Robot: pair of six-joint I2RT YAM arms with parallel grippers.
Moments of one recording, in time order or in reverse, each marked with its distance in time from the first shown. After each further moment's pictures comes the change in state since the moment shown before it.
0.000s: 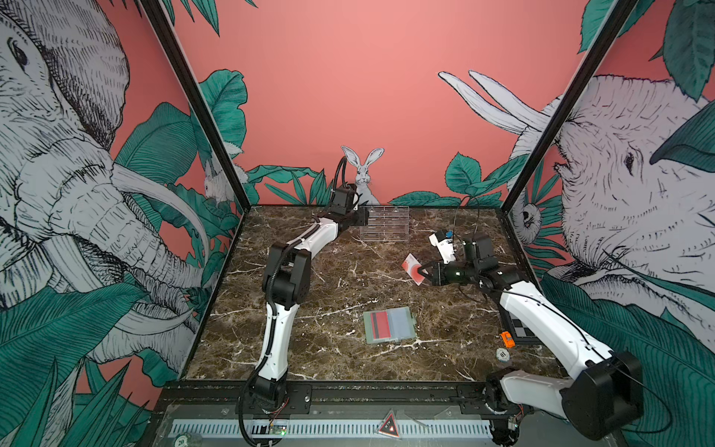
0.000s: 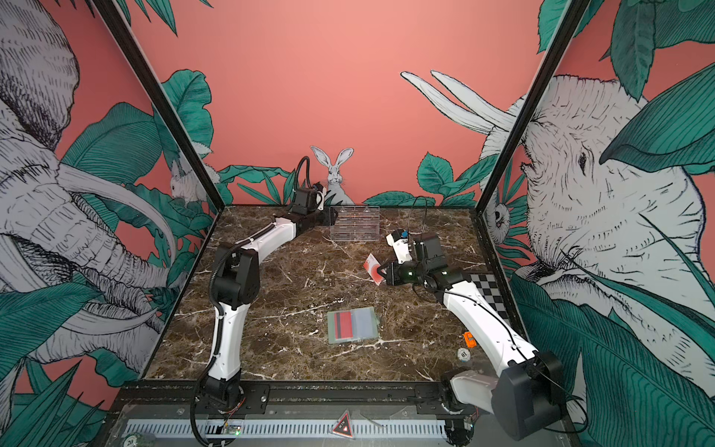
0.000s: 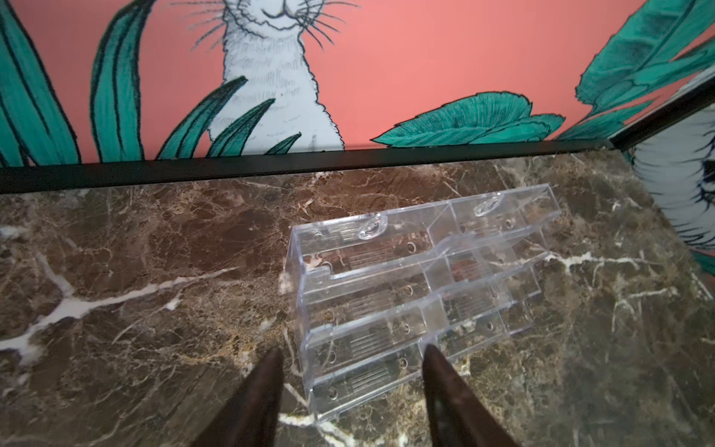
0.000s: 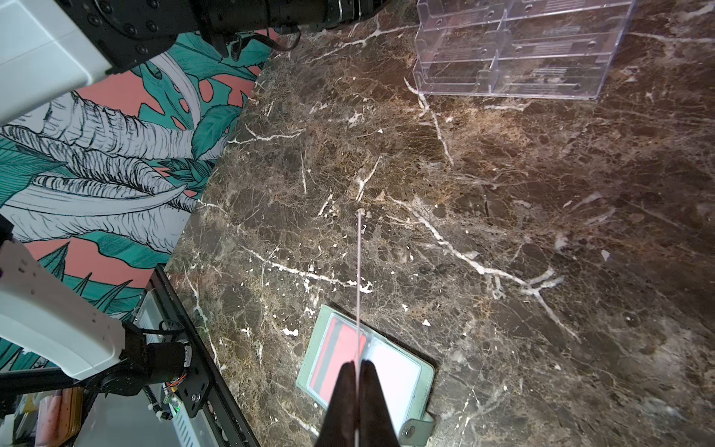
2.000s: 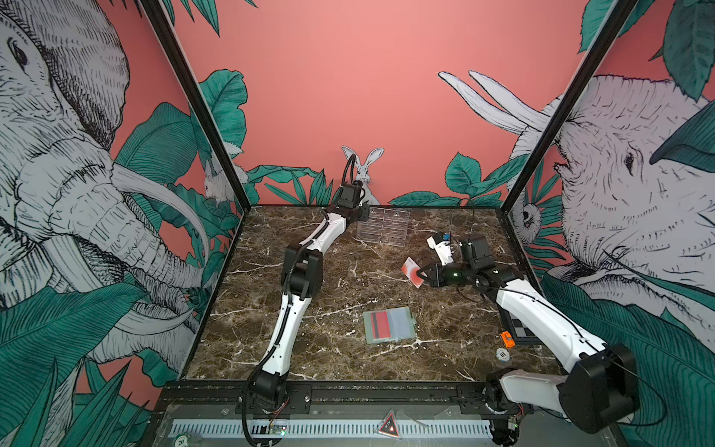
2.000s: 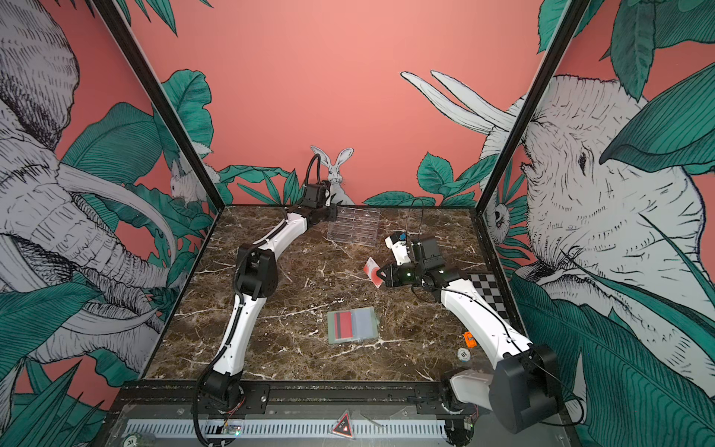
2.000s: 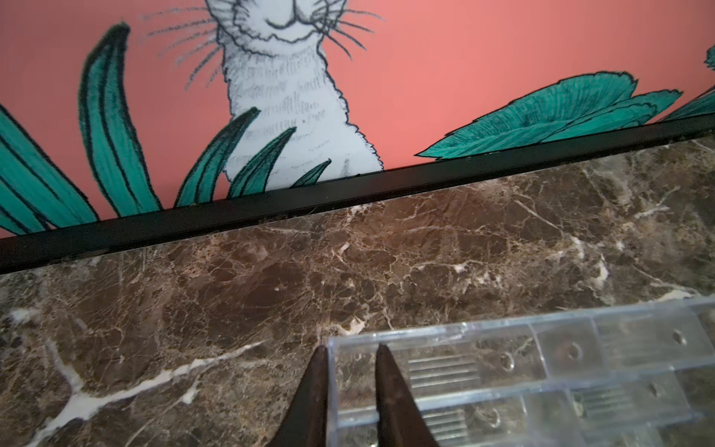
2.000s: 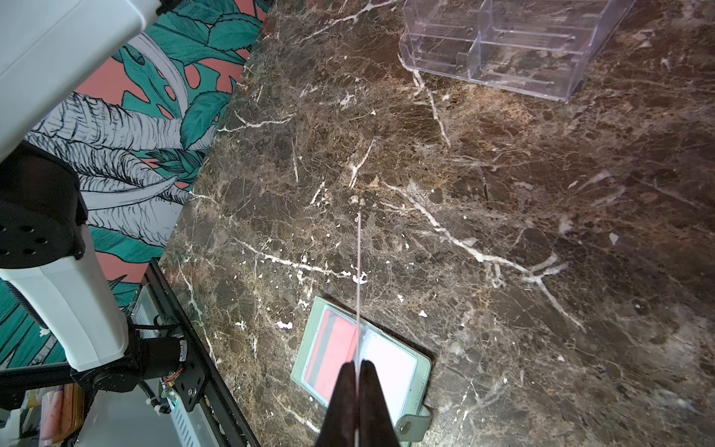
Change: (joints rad) left arm -0.012 0.290 0.418 -0.170 -0.108 0.127; right arm 0.000 0.042 -0.006 -0.002 -0.003 -0.005
